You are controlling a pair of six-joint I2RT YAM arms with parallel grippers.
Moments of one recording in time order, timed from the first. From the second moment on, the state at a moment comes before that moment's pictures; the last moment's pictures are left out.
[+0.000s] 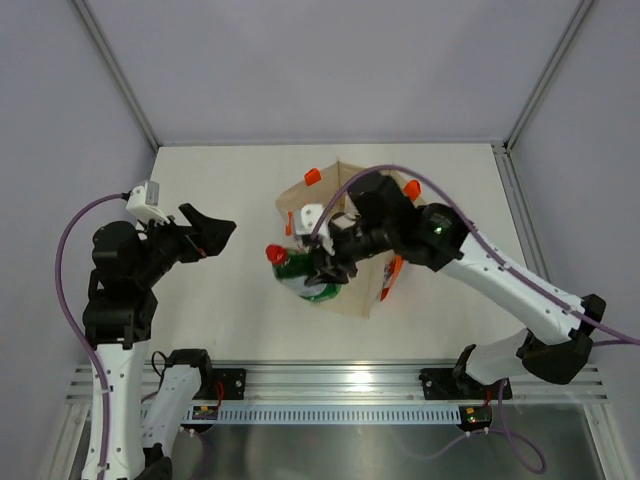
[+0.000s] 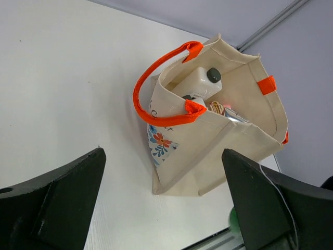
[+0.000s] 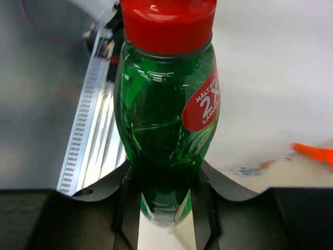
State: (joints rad) left arm 0.02 0.66 1.06 -0.66 0.44 -0.48; right arm 1.03 1.42 1.58 -0.82 -0.57 -0.48
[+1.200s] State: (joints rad) left arm 0.02 0.67 0.76 -0.38 0.48 -0.47; right arm 0.47 1.60 1.65 -1.01 -0.54 -0.44
